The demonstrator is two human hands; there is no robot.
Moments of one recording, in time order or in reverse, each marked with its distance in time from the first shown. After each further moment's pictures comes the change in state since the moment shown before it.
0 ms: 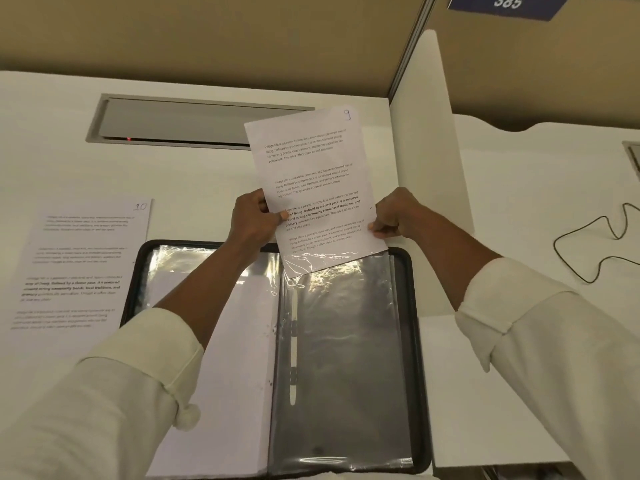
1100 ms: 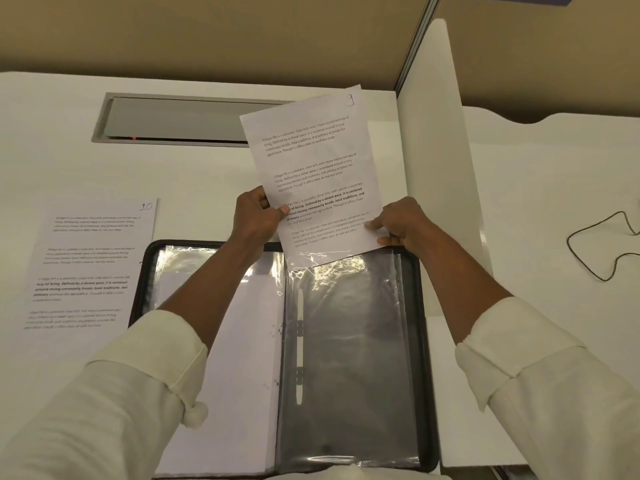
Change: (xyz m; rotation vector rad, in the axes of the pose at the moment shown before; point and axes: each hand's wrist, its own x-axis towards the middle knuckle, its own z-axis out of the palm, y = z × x) left_hand 0.005 0.002 0.000 -0.092 0.022 -0.040; right_hand -0.008 0.021 0.009 0.223 -0.014 -0.008
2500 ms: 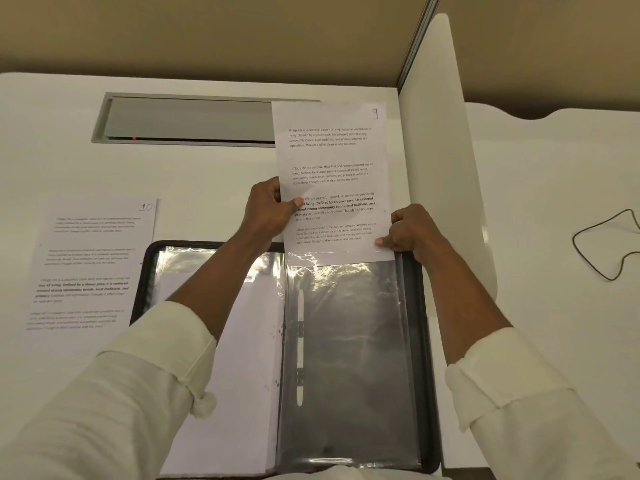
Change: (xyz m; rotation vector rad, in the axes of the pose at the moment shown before) left_hand 0.010 0.010 0.015 0.131 -0.080 0.066; right_hand 0.013 0.026 -0.014 -0.325 0.009 -0.120
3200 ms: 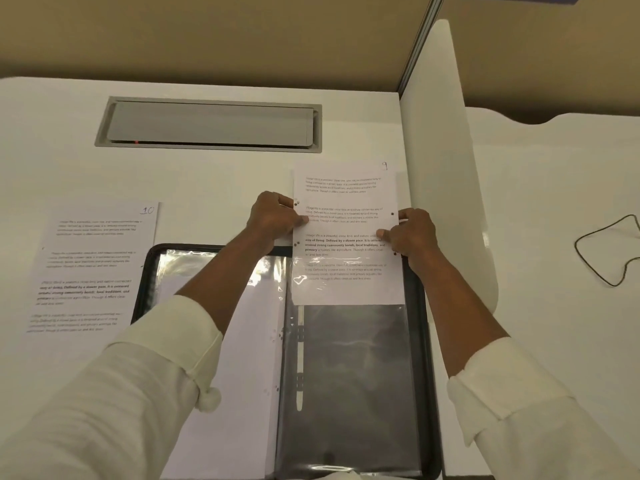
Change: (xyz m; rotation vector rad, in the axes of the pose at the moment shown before) left_hand 0.011 0.001 0.004 0.160 0.015 -0.309; right_hand -0.008 0.007 0.013 0.165 0.202 -0.095
